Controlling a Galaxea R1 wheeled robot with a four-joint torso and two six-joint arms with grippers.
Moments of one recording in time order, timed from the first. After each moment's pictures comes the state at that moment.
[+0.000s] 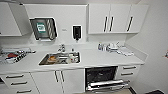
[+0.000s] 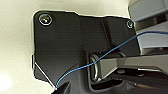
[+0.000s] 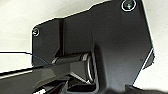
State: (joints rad) left arm 1.50 2.81 -2.40 0.02 -0.11 0.01; right arm -1.47 2.97 -2.58 -0.13 0.03 0.23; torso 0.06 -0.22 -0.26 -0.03
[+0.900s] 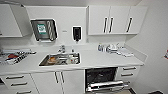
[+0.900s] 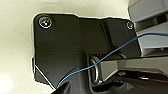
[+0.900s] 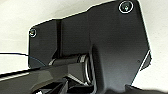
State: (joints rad) left arm 1.50 2.82 -2.41 0.02 -0.10 0.01; right arm -1.48 3.00 -2.64 -0.13 0.03 0.23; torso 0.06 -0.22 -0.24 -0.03
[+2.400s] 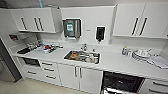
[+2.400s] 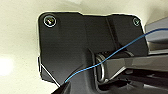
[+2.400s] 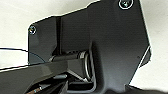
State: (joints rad) left arm 1.50 2.87 -2.51 0.02 -0.09 0.02; right arm -1.49 3.01 -2.65 -0.13 0.03 0.23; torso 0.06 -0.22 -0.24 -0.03
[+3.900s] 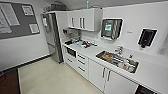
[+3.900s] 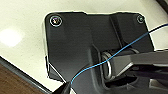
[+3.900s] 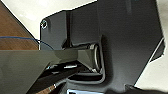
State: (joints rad) left arm 1.51 2.83 -2.49 0.05 -0.10 0.02; right arm -1.52 2.91 -2.46 -0.16 0.03 0.22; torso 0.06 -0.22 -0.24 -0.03
